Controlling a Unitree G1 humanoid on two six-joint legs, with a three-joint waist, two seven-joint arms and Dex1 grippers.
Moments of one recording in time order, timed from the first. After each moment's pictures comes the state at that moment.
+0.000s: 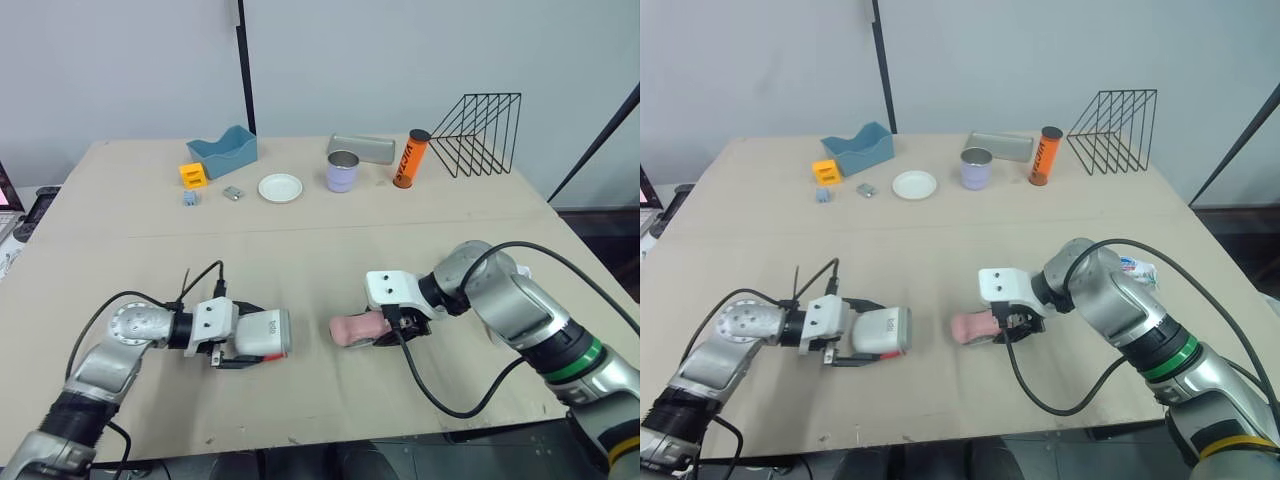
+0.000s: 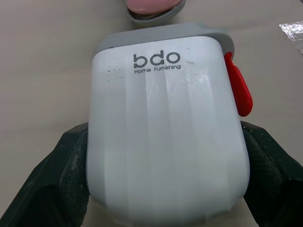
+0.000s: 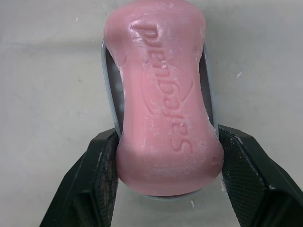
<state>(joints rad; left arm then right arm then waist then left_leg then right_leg) -0.28 0.64 -0.22 0.10 -0.17 -0.14 -1.23 -0.68 -0.83 0.53 -0.17 -0.04 0.62 1.39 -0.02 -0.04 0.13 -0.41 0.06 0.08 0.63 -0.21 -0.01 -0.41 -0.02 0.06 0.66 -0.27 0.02</state>
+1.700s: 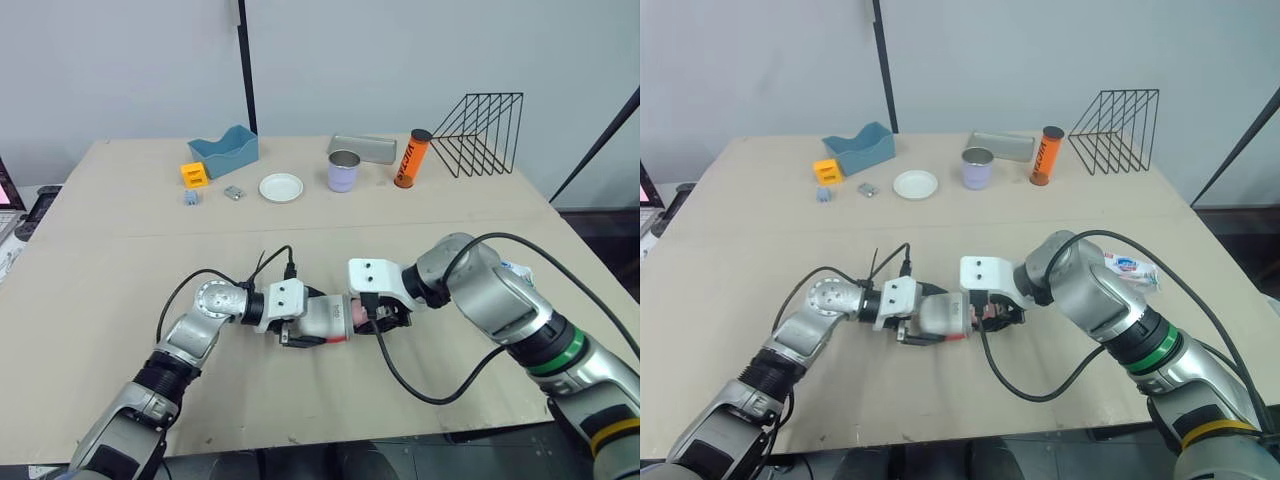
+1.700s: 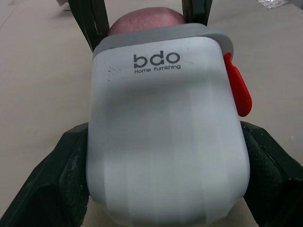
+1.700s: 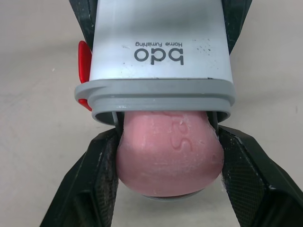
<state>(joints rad) -0.51 0.36 -0.36 0.28 -0.05 -0.11 -1.17 -0.76 -0.76 0.58 -0.24 -0.05 0.79 1.30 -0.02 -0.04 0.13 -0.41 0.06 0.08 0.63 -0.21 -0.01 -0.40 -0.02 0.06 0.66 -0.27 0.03</state>
